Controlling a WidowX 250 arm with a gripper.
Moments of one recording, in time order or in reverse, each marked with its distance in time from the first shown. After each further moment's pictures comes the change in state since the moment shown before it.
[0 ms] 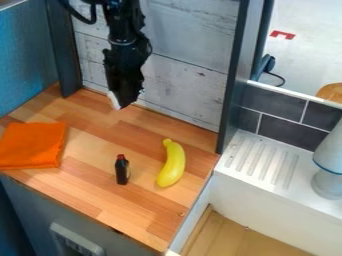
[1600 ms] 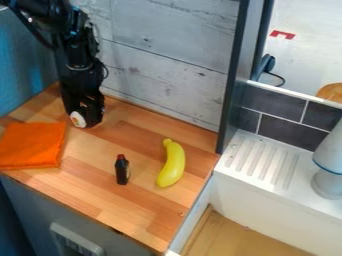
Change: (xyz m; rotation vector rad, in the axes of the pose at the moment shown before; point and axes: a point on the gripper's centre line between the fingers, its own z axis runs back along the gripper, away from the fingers) arm -0.044 0.057 -0.060 -0.034 0.068 0.233
